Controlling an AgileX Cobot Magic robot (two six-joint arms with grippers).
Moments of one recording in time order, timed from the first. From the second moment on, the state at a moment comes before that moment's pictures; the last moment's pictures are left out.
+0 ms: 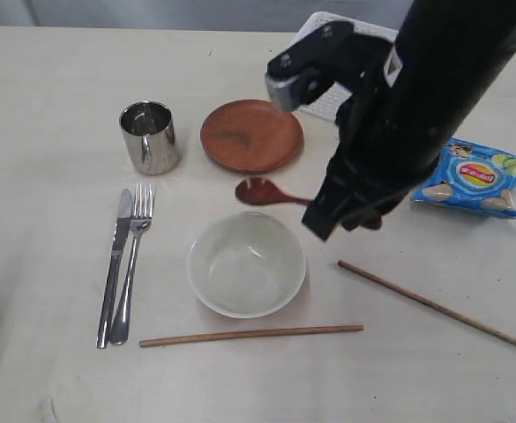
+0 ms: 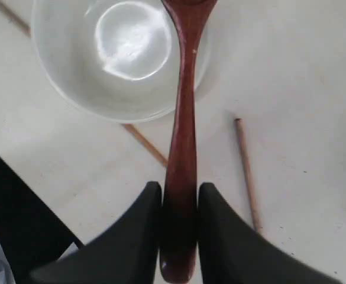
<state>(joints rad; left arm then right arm) -0.17 0.00 0.00 0.05 0.33 0.04 0.73 1.48 -1.13 0.06 1.17 -0.19</state>
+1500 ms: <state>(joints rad) -0.17 0.00 0.00 0.05 0.33 0.04 0.87 1.52 -0.98 -0.27 1.20 -0.02</state>
